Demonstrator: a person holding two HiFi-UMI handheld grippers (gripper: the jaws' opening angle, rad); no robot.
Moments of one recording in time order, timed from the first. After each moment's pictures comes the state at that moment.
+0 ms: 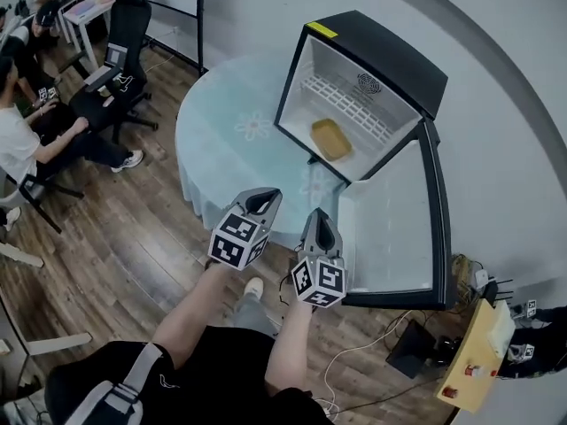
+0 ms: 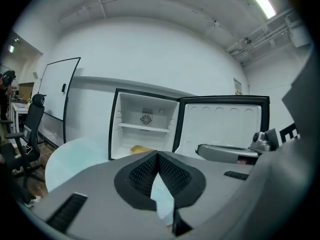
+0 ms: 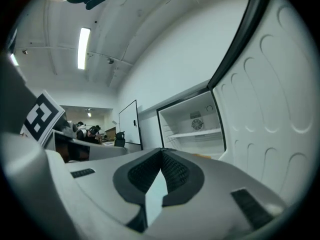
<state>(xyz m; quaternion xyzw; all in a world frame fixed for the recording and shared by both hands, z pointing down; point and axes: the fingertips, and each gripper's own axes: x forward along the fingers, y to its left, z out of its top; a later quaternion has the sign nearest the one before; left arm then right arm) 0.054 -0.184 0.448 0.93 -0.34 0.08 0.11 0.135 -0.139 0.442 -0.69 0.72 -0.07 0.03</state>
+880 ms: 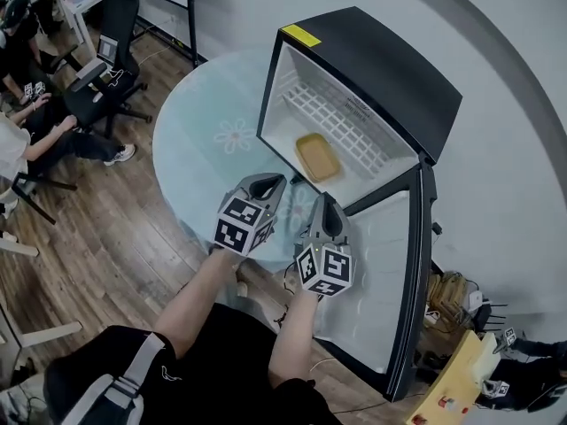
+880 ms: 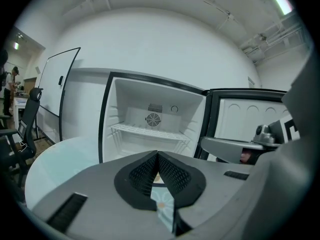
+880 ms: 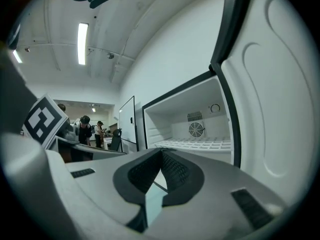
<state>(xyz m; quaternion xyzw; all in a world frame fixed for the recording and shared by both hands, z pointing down) 0.159 -0.323 0.445 0.92 -0.36 0.09 0.14 0.241 -0.282 0.420 -0.68 0.73 -0.07 0.00</state>
